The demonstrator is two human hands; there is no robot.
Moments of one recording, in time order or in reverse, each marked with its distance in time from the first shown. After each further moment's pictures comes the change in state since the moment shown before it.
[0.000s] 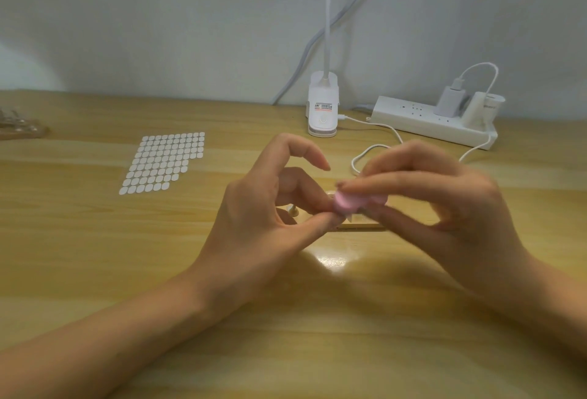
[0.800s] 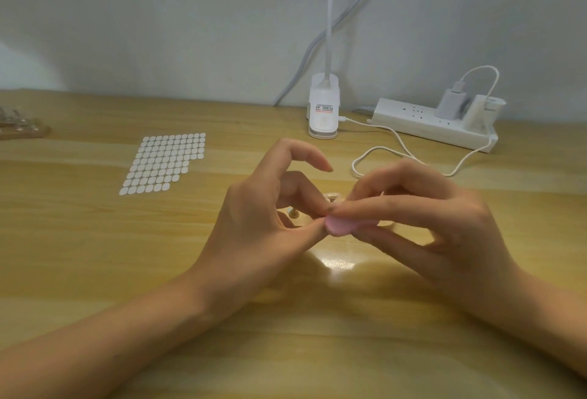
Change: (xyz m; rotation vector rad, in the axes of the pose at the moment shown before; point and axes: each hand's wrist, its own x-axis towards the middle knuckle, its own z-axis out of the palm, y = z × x) left_hand 0.001 -0.002 0.000 0.016 0.013 0.003; right_hand -0.002 -0.001 0.003 -0.017 -0.028 -0.023
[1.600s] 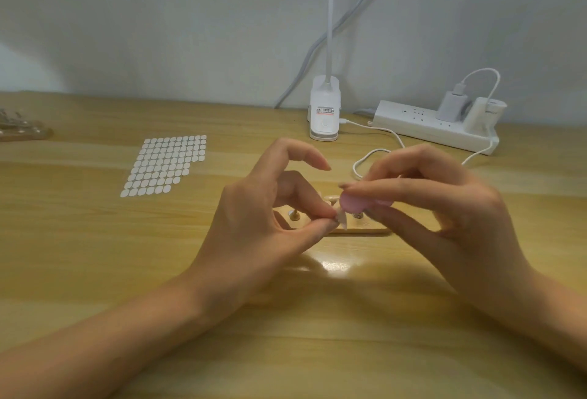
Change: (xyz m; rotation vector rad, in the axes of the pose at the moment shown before) left_hand 0.000 -0.001 -0.004 0.060 0.017 0.033; right_hand 0.000 0.003 -0.003 -0.048 0.062 0.052
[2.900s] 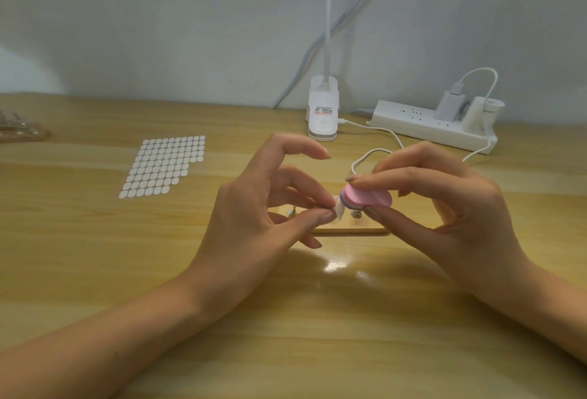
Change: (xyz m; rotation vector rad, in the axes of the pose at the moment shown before) left_hand 0.001 -0.003 0.000 -0.163 -0.013 -0.009; right_hand 0.000 0.006 0.000 0.047 0.023 0.028
